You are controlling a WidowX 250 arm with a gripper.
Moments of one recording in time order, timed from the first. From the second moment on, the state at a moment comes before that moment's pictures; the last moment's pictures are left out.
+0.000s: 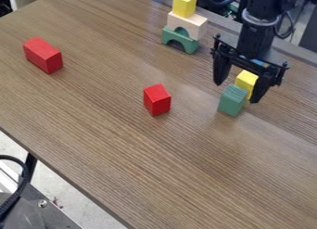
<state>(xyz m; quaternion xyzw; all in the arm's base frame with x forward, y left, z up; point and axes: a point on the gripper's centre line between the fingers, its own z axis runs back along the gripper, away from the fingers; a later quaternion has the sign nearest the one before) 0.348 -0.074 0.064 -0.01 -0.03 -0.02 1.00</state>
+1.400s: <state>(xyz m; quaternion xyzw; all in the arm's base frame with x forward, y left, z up) 0.354 -0.068 0.033 -0.02 -0.01 -0.03 1.00</state>
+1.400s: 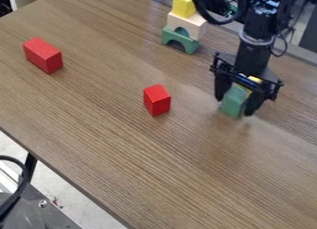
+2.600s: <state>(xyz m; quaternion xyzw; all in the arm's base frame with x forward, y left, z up) 0.431 -0.131 0.115 -0.15 -0.07 0.17 0.97</state>
